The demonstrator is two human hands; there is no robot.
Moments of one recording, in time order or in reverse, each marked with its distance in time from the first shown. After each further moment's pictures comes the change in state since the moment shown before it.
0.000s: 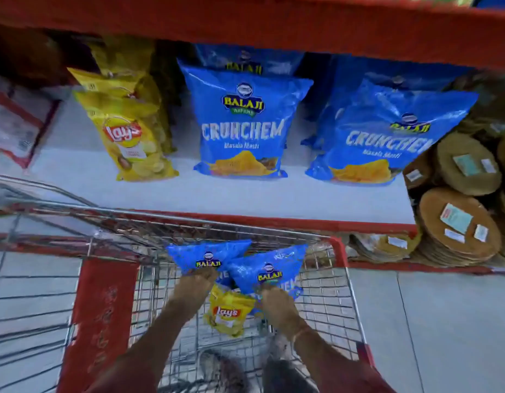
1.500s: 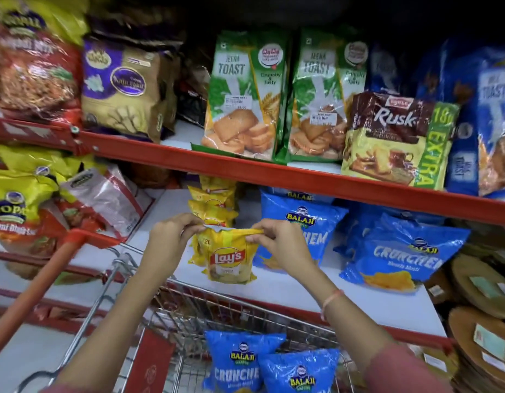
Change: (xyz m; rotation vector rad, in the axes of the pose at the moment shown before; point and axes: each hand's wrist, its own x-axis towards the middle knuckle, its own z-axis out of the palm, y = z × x) left_hand -0.071 -0.148 -0.285 -0.557 0.962 -0.147; right_hand -0.041 -0.163 -0.286 0.458 0.798 -0.574
